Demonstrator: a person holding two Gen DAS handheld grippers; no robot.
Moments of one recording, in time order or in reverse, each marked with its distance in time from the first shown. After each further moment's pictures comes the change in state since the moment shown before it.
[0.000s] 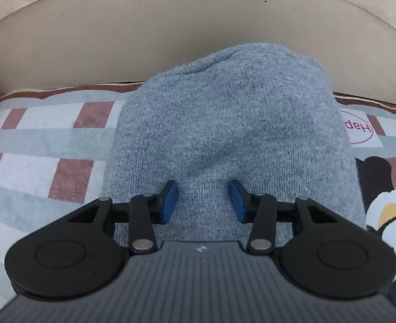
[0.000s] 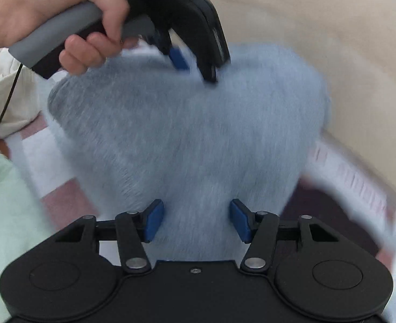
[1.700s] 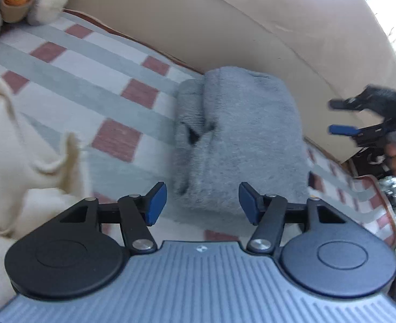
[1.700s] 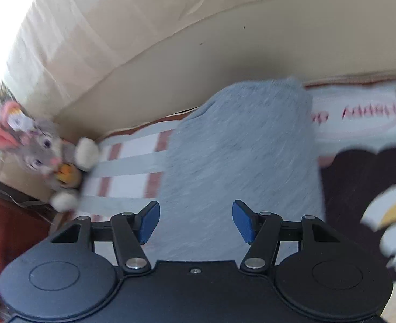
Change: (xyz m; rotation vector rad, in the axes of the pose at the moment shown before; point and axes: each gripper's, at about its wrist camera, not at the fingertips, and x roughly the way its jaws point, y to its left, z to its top) left arm -0.147 0.165 -0.174 -0.390 -0.125 -0.366; right arm -0.004 -0.097 0.164 0.795 0.088 0.180
